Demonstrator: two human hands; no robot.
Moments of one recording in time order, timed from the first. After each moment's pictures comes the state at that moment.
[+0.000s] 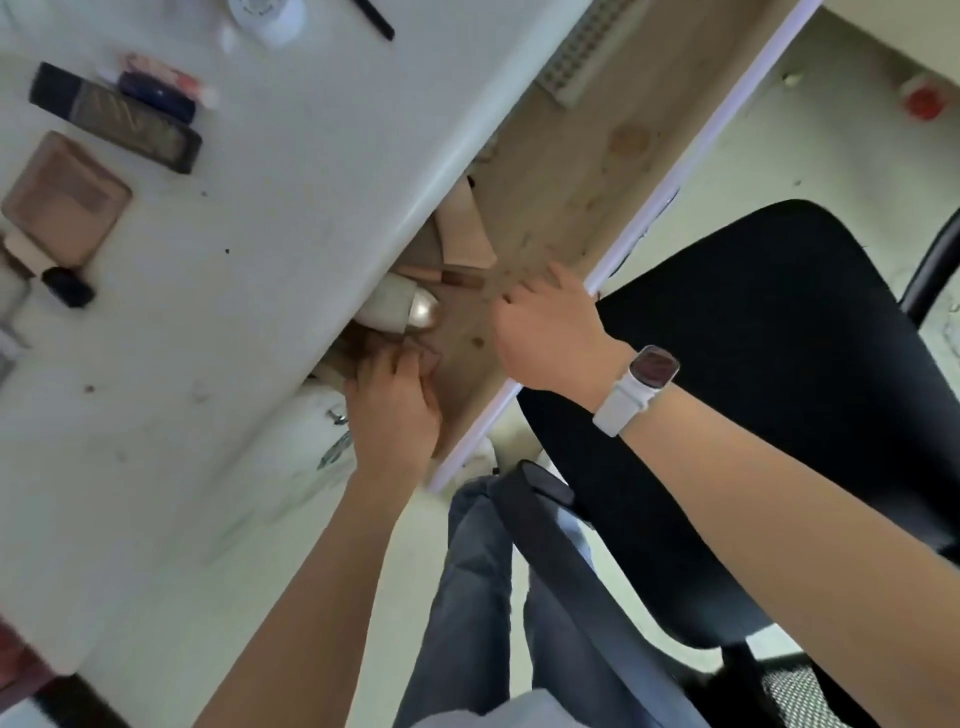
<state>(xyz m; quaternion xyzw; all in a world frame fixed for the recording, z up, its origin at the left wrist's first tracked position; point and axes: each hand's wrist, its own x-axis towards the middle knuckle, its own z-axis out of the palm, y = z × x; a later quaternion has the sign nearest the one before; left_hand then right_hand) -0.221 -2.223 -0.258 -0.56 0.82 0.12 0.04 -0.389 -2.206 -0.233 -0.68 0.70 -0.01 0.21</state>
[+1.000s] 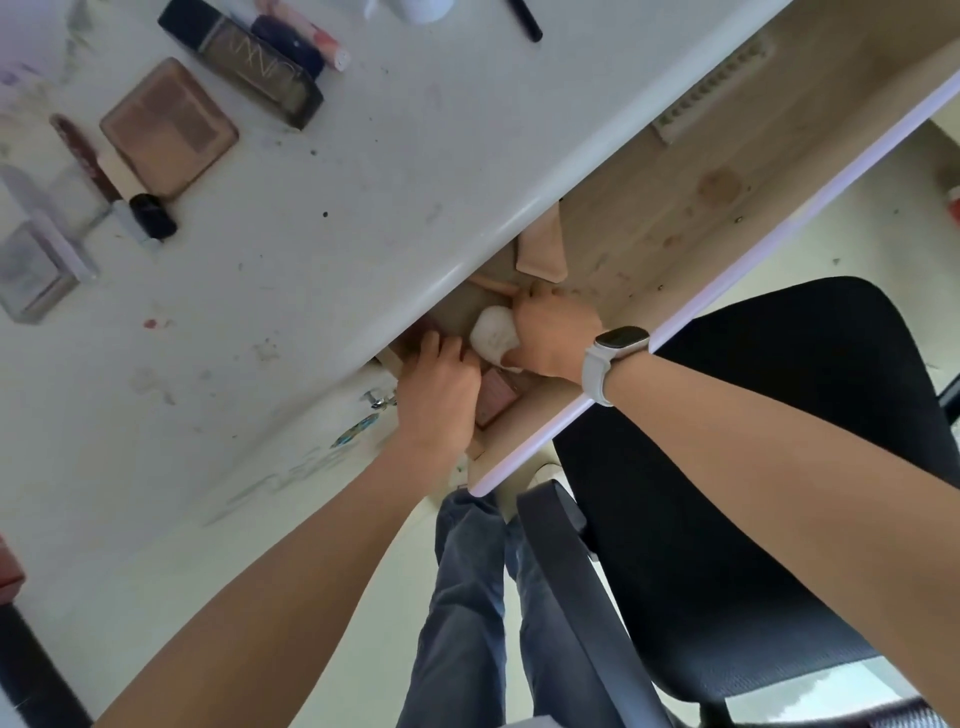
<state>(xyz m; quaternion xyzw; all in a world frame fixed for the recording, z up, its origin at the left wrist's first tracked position) -0.214 -2.241 -0.264 -0.45 0.89 0.02 0.12 -0.356 -2.259 -0.264 -0.66 0.69 0.12 0.29</state>
